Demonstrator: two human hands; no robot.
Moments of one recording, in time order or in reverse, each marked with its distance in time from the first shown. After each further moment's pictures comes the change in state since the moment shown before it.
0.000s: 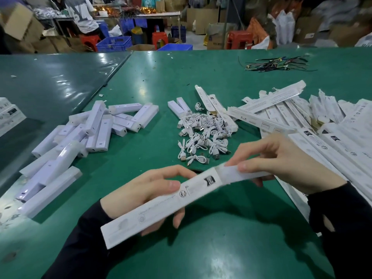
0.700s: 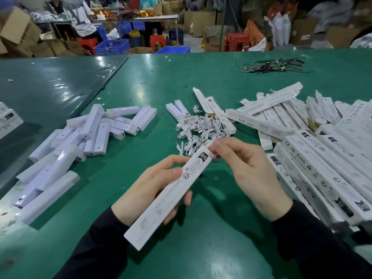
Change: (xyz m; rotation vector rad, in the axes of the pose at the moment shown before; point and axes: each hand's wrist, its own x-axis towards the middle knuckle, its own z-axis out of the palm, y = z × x) left_hand 0.016 -0.009 0.005 0.027 0.260 0.182; right_hand 0.021 0.025 0.058 0.137 0.455 -0.217
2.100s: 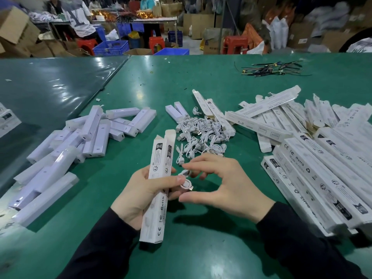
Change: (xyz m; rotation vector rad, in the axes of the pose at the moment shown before) left_hand 0.007 0.003 0.009 -0.192 0.506 -0.066; right_hand -0.001 0.013 0.012 -0.403 -0.307 -0.219
